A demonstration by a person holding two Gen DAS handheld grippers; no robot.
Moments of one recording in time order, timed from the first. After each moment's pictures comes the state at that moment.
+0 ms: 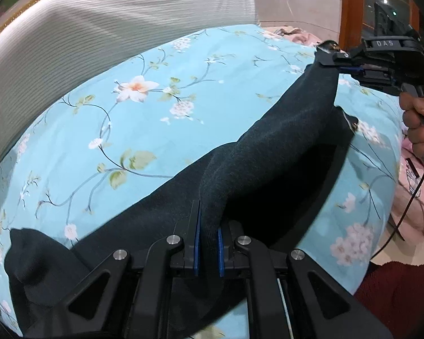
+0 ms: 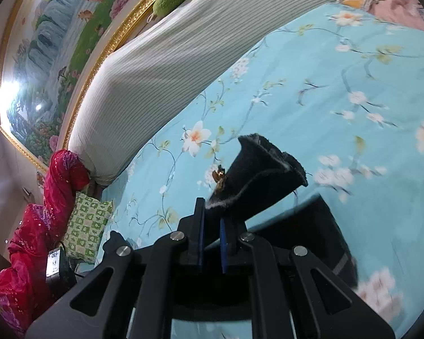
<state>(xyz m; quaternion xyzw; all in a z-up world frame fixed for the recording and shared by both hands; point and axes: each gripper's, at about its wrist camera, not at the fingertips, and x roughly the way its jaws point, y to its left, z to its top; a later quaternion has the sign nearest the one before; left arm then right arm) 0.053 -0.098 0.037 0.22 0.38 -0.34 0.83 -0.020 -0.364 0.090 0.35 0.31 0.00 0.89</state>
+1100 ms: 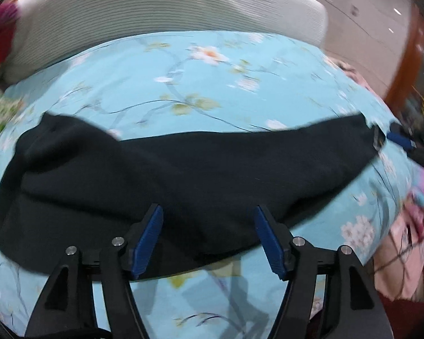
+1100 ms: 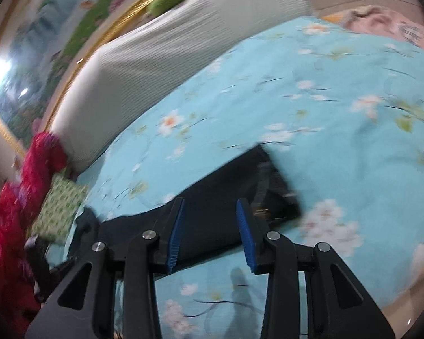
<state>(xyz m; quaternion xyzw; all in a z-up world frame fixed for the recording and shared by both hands) 0.031 0.005 0.031 0.06 0.44 -0.21 0.87 -0.085 -0.339 0.078 0.28 0.32 -0.03 0.90</state>
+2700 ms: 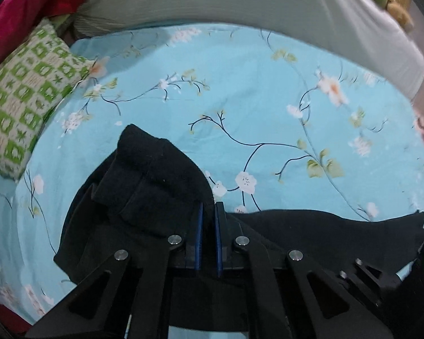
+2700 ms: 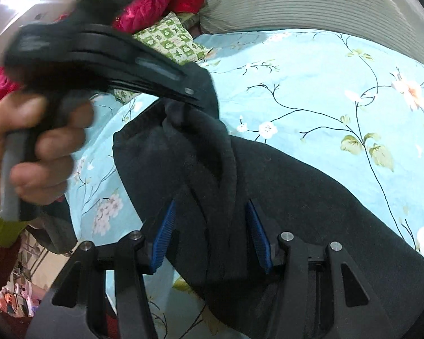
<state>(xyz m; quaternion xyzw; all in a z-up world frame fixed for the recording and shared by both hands) 0.162 0.097 0.068 -0.01 0.51 -0.03 0.86 0.064 -0.037 0.006 0.00 0.44 0.30 0.85</state>
